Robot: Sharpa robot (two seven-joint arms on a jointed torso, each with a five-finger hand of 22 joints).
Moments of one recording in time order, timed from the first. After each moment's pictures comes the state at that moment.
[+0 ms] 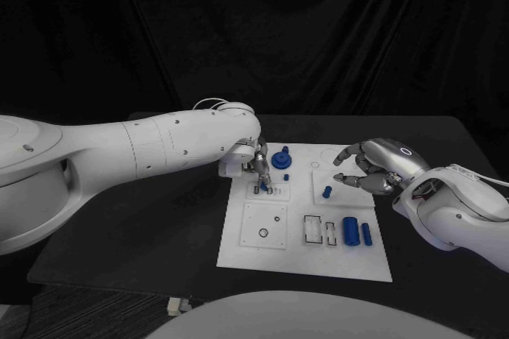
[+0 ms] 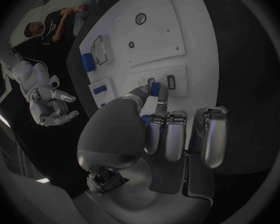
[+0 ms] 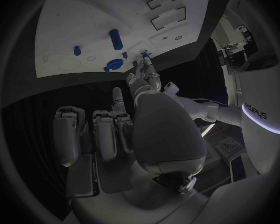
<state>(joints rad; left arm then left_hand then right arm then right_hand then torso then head) 1.34 -0.42 -0.21 1.19 -0.86 0.32 -0.70 1.28 0.01 0.26 0.10 0.33 0.92 0.08 0.44 0.53 1.47 -0.02 1.57 1.31 1.47 -0.06 1.57 1.31 0.02 1.47 0.06 1.47 1.31 1.21 -1.02 -0.21 1.77 -1.57 -0.53 -0.18 1.40 -0.11 0.15 0.18 0.30 0.84 0.13 0.37 0.18 1.46 0.04 1.57 1.31 1.47 -0.02 1.57 1.31 0.02 1.47 0.09 1.49 1.31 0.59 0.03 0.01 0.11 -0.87</state>
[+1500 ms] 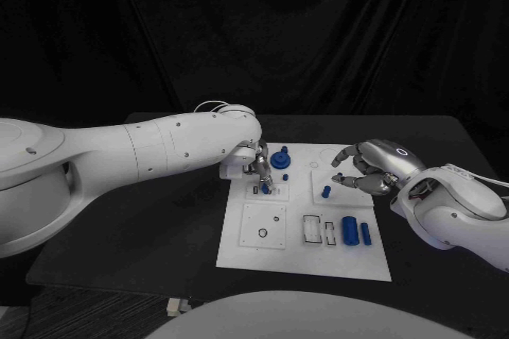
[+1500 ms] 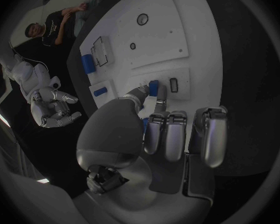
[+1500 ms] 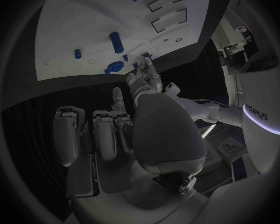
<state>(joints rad) 1.33 -0.41 -0.21 1.18 -0.86 0.32 -0.70 1.24 0.00 0.27 0.11 0.30 0.95 0.06 0.43 0.53 1.47 -0.02 1.57 1.31 1.47 -0.06 1.57 1.31 0.02 1.47 0.06 1.47 1.31 1.20 -1.00 -0.21 1.76 -1.56 -0.51 -0.18 1.40 -0.11 0.15 0.18 0.30 0.84 0.13 0.37 0.19 1.46 0.04 1.57 1.31 1.47 -0.02 1.57 1.31 0.02 1.47 0.09 1.49 1.31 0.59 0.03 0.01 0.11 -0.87</state>
